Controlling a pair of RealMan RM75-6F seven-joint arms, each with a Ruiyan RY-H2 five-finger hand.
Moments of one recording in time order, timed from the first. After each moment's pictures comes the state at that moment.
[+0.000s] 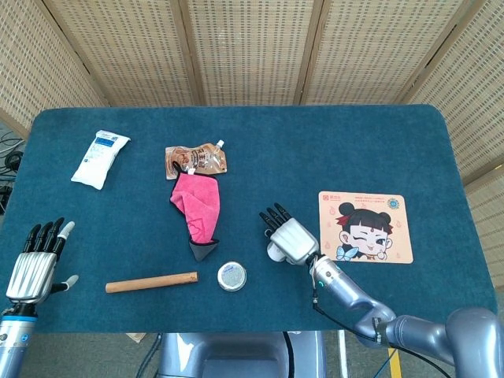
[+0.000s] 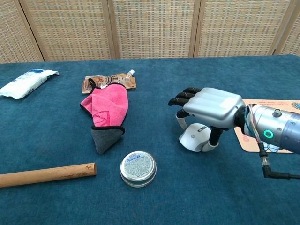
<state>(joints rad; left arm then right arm) -0.14 -1.32 -0.01 -1.43 1.45 1.42 0.18 0.77 -1.68 0.08 -1.24 -1.45 0.92 -0.46</state>
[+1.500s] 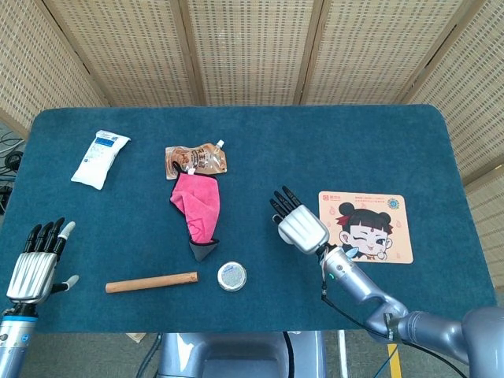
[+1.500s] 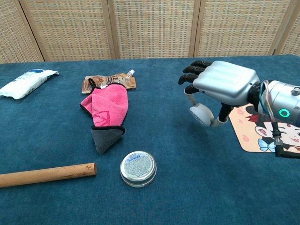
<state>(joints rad) -0.13 -1.32 -0.02 -1.43 1.46 1.42 0.18 0.77 -1.60 0.10 -1.27 -1.50 1.02 -0.52</state>
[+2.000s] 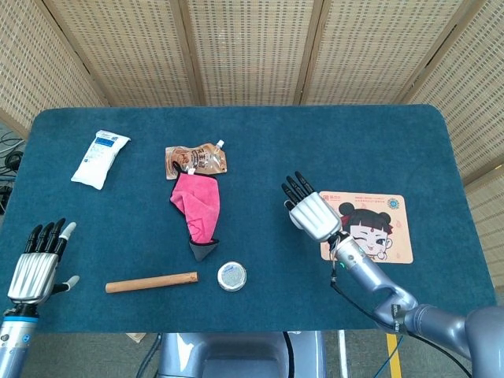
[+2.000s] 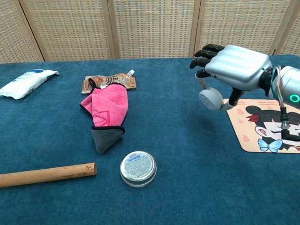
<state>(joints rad) -0.13 -1.33 -0.01 -1.42 1.46 1.42 0.20 0.77 -1.59 0.10 -1.15 -1.54 1.08 -0.46</state>
